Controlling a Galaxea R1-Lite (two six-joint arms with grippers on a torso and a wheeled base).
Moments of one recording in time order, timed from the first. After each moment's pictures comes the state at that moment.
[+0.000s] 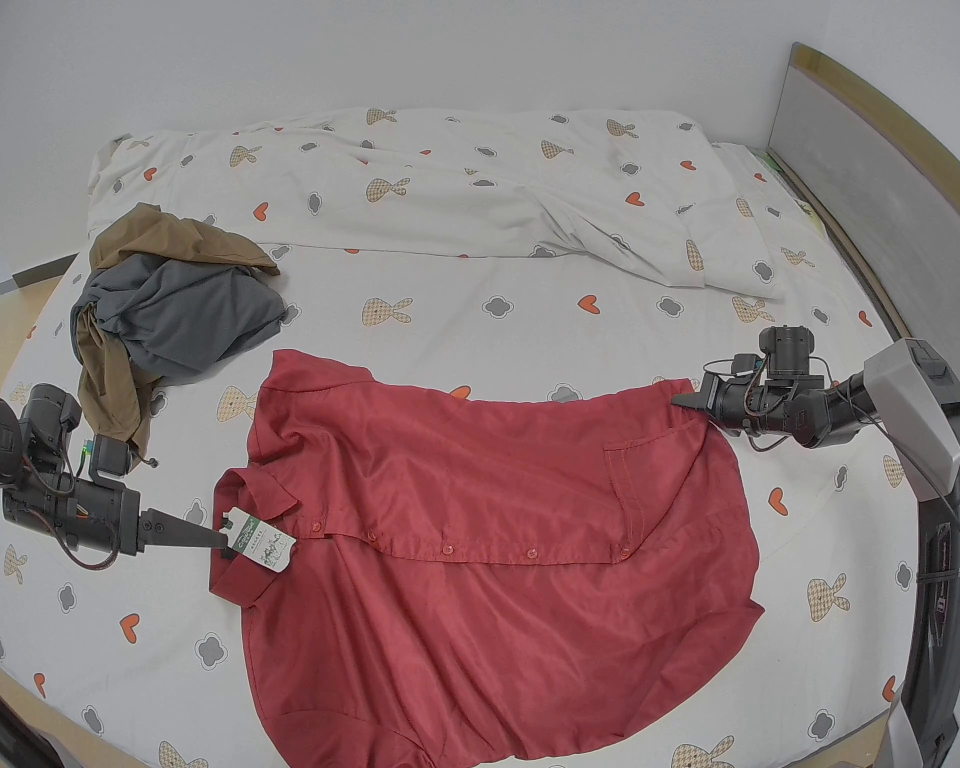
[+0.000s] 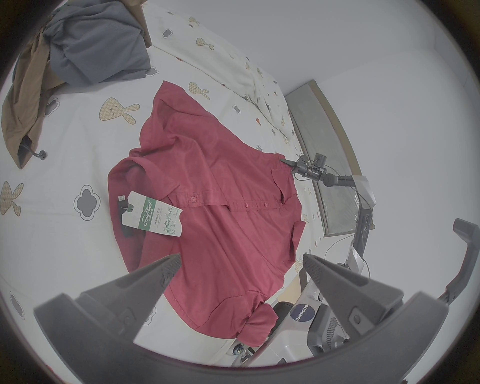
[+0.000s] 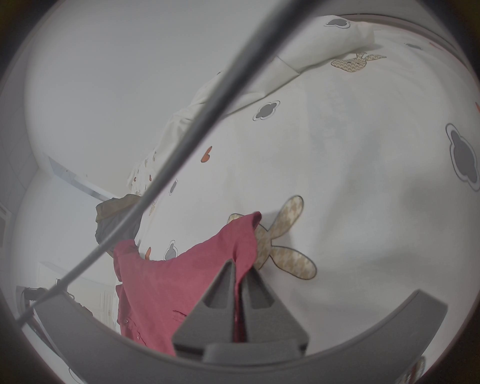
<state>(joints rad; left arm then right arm) 0.26 1.70 -0.95 0.45 -0.95 0.35 0.02 2.41 -1.58 -0.33 0.53 0.44</state>
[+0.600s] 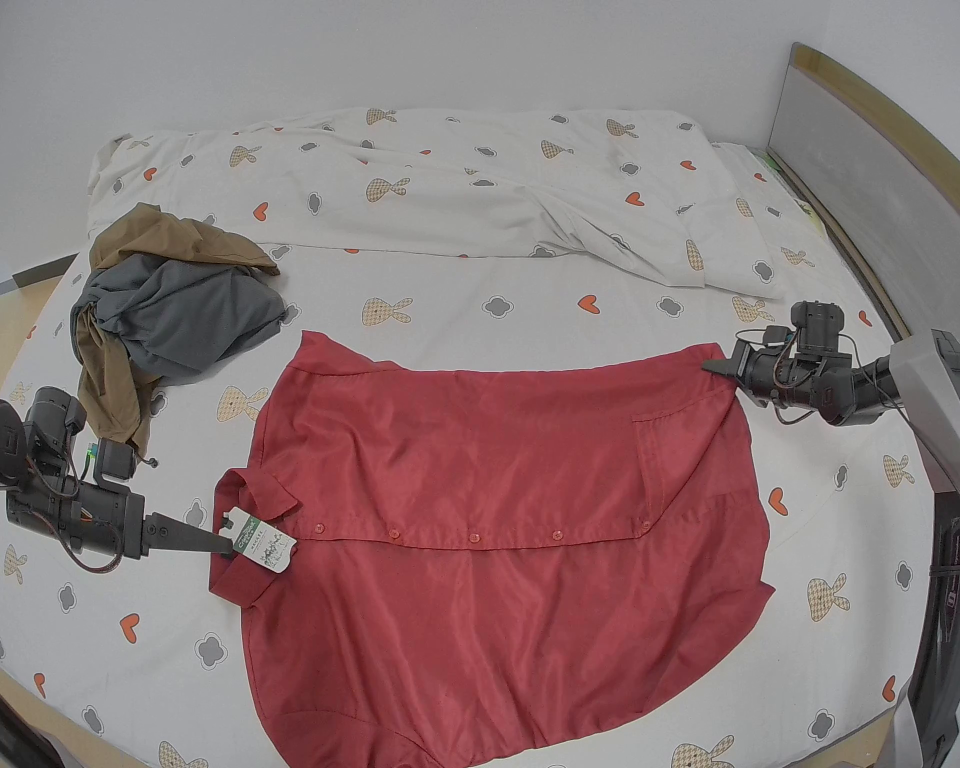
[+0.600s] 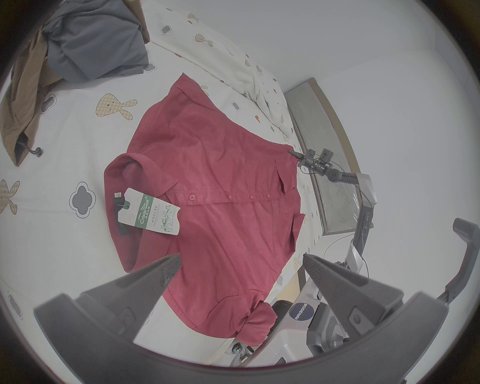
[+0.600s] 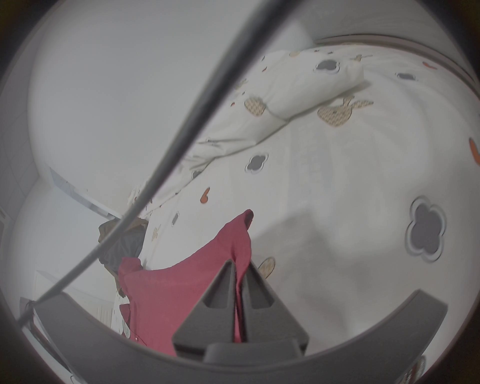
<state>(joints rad) 0.25 1.71 -0.94 0.45 -0.95 0.36 -0.05 2.37 -1.64 -0.34 0.53 0.48</state>
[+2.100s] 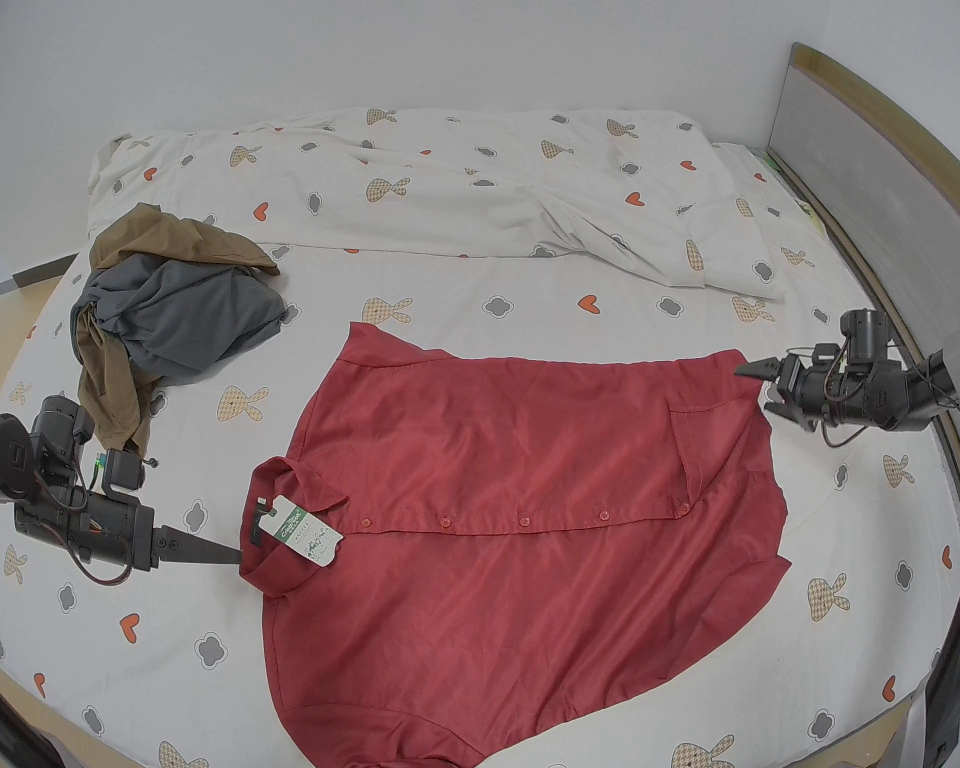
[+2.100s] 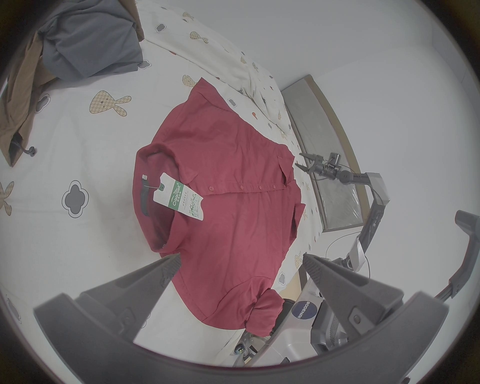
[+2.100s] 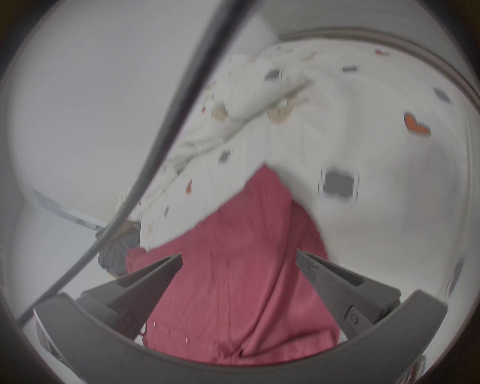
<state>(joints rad) 0.23 1.72 -0.89 0.38 -0.95 0.36 -0.15 2.16 -1.38 -0.26 0.55 0.49</state>
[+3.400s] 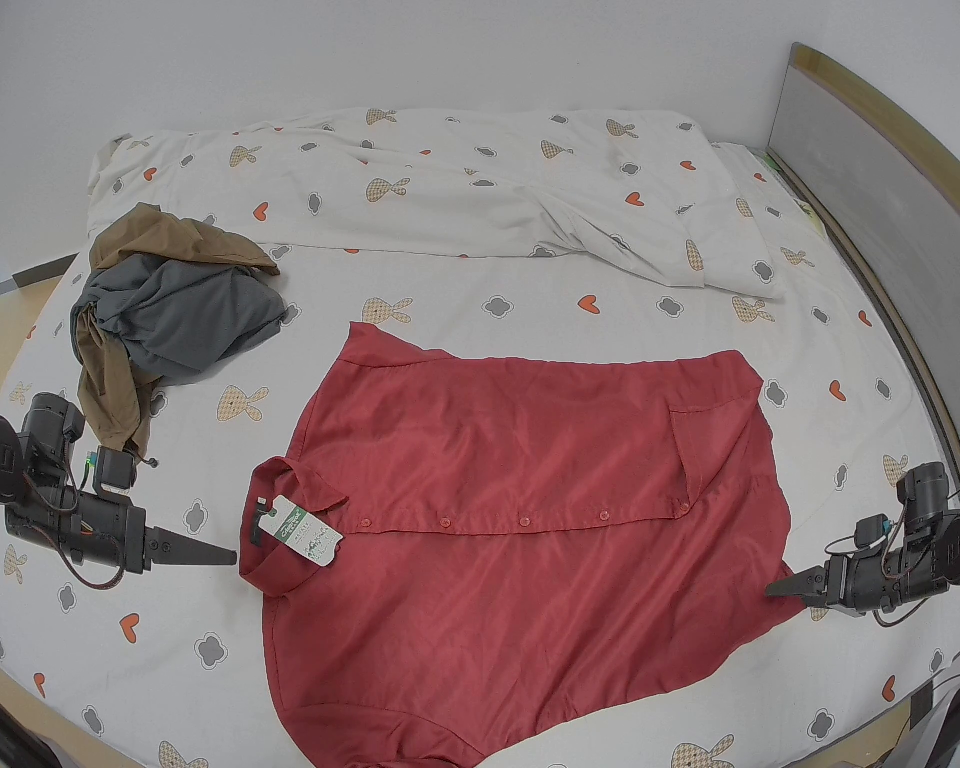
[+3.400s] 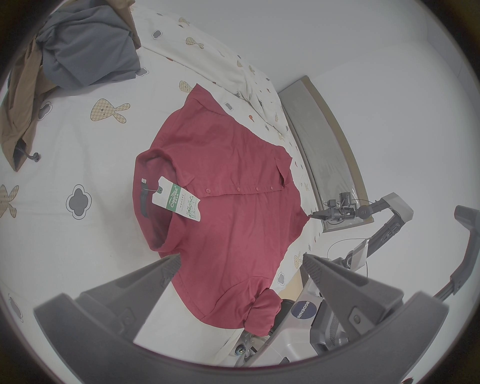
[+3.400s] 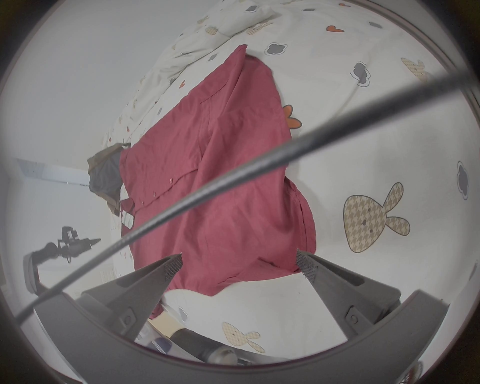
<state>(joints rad) 0.23 1.66 -0.87 0.38 -0.95 0.35 -0.21 1.69 -0.40 -0.25 0.59 0.16</state>
